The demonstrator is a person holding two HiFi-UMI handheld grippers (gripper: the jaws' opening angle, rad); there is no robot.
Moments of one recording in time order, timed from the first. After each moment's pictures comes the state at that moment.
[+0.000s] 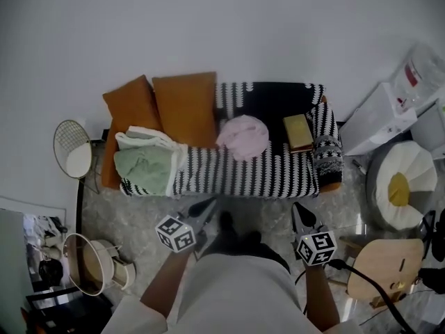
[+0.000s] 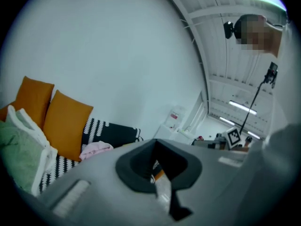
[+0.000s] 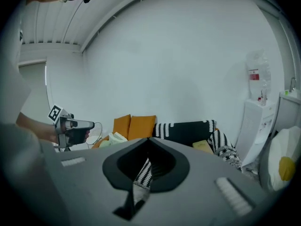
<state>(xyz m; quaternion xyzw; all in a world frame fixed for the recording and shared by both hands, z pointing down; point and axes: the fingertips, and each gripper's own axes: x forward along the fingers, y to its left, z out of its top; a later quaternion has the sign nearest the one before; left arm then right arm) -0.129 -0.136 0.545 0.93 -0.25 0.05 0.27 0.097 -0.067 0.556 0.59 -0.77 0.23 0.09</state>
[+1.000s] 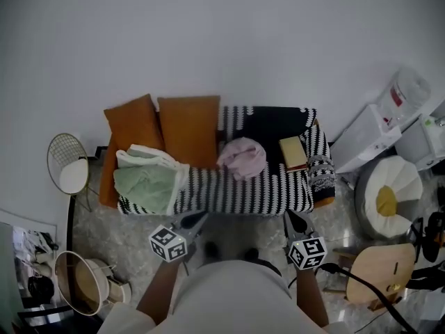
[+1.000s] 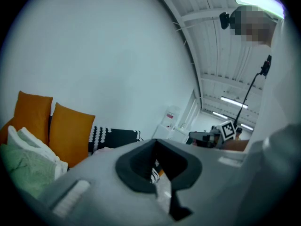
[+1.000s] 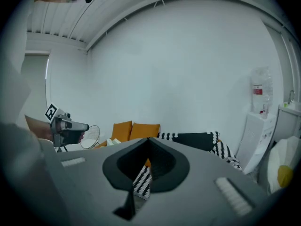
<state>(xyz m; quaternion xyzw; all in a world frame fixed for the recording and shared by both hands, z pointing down) -0.244 -0.148 0.505 0.95 -0.21 0.07 0.23 -0.007 -0.091 0.504 0.61 -0.77 0.18 0.08</state>
